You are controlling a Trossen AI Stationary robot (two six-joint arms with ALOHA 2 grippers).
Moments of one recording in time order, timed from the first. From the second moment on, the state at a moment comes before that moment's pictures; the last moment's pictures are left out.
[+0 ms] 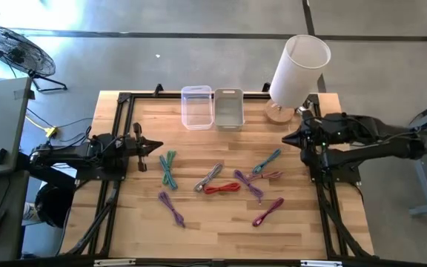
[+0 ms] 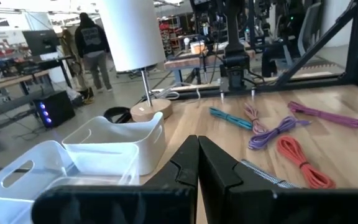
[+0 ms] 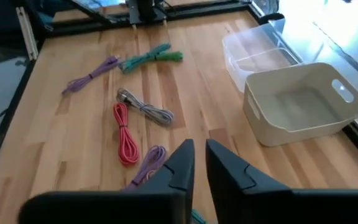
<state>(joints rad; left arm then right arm) 0.00 0.01 0.08 -0.02 -0.21 0.16 -0.01 0.68 0.93 -0.81 0.10 0.15</state>
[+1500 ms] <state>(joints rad) 0.00 0.08 0.31 -0.18 -0.13 0.31 -0.01 1.57 1.18 -1.21 0.02 -0.45</state>
